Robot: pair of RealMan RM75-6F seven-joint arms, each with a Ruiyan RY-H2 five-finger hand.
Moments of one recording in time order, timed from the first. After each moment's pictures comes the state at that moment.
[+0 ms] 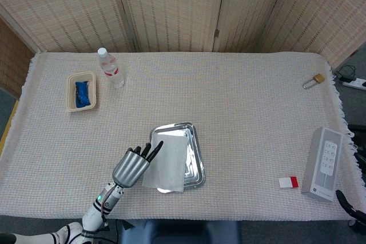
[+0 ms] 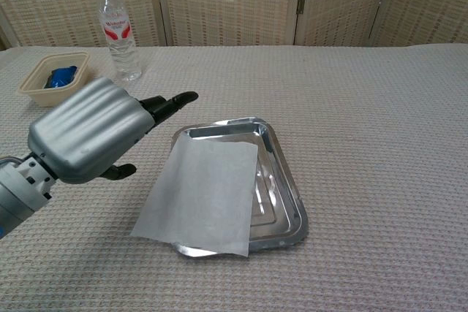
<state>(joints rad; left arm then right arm) -0.53 -1.77 -0.01 -1.30 1.70 1.37 0.87 -0.14 -0.91 -0.02 -1.67 -1.81 1.90 0.40</state>
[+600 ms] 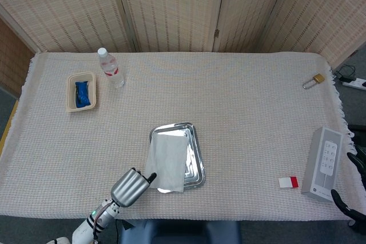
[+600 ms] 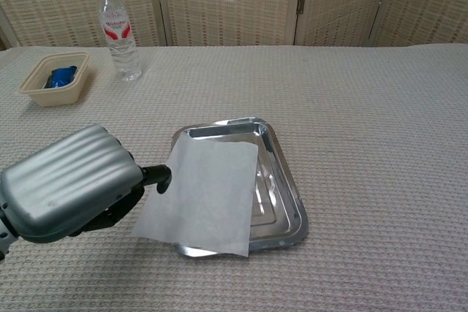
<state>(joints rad) -0.48 -1.67 0.11 -1.46 1.76 1.31 0.76 -0.13 -0.92 -0.03 -1.69 -1.82 1.88 0.35</state>
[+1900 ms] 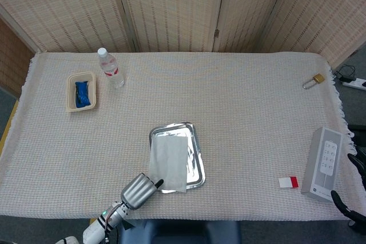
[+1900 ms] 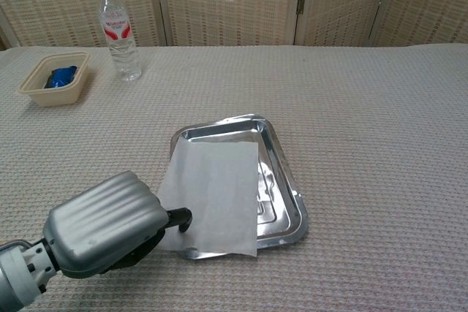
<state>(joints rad) -0.47 -1.78 0.10 -1.31 1.74 1.17 0.66 -0.13 -0.92 -0.03 -1.68 -1.83 1.89 0.36</state>
